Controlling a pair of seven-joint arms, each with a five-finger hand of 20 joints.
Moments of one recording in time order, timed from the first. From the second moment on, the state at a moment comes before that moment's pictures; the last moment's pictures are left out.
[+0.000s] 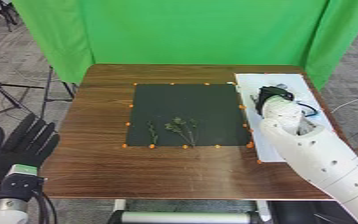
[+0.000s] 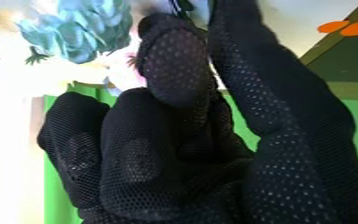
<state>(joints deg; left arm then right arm) 142.8 -55.0 -106.6 -129.0 4.8 15.3 26.3 -61.0 -52.9 49.1 -87.0 -124.4 -21.5 48.7</state>
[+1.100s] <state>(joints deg) 145.4 -55.5 -108.1 -130.1 4.7 15.2 25.7 -84.9 -46.3 62.6 -115.2 -125.1 -9.7 50.5</state>
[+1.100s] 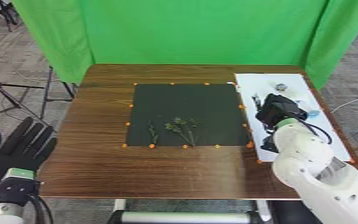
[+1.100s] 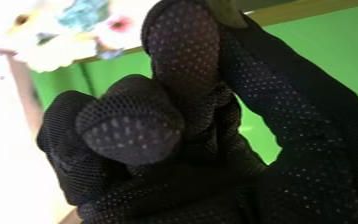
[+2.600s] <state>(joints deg) 138.3 -54.3 -102.2 -128.1 5.6 16.5 23.4 -82.3 -66.4 52.5 -107.7 -133.7 -13.7 54.1</state>
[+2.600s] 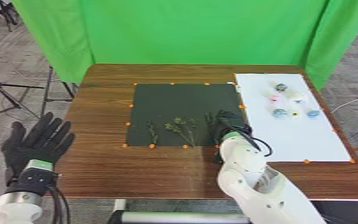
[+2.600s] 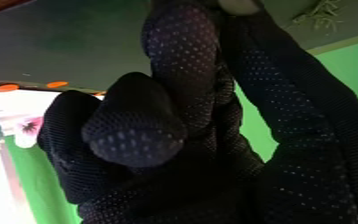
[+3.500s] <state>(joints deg) 140.2 -55.5 -103.5 -128.0 5.8 15.5 21.0 -83.7 -64.6 54.6 -110.5 -135.8 -16.8 53.8</state>
